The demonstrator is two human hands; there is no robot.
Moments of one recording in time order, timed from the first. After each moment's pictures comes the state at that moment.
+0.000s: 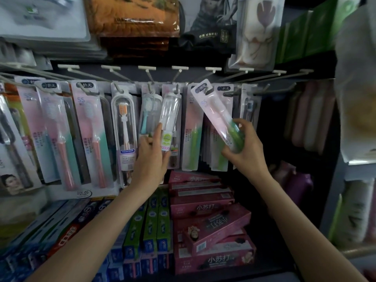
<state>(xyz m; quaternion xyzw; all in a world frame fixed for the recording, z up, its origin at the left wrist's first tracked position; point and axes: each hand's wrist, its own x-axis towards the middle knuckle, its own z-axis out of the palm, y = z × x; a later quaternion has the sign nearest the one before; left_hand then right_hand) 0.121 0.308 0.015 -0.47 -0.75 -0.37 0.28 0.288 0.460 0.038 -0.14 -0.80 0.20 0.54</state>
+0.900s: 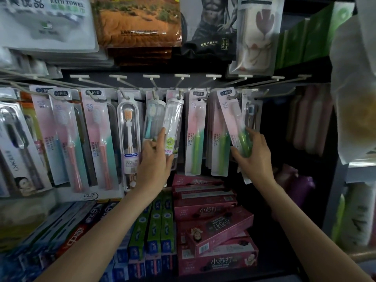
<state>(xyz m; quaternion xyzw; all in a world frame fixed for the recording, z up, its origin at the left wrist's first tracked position) 0.122 0.306 0.016 -0.46 -0.75 -0.37 0.29 0.293 0.478 0.025 -0.21 -0.77 0.16 0.57</state>
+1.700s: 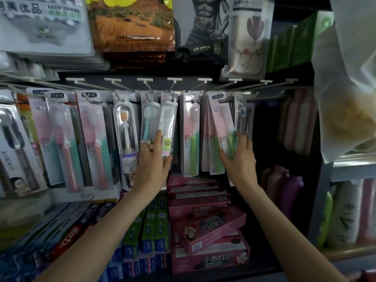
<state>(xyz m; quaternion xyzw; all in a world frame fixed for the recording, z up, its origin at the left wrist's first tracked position) 0.140 0.305 0.017 -0.45 -0.75 -0.38 0.29 0.289 0.454 0.023 -0.27 -0.79 0.13 0.54</state>
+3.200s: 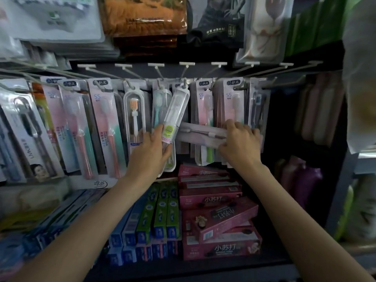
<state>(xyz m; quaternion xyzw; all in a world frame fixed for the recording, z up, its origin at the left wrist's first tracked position) 0.132 0.272 0.027 -0.44 -0.79 -0.26 0.33 0.272 0.427 0.050 -0.32 -0.86 -0.10 0.39</state>
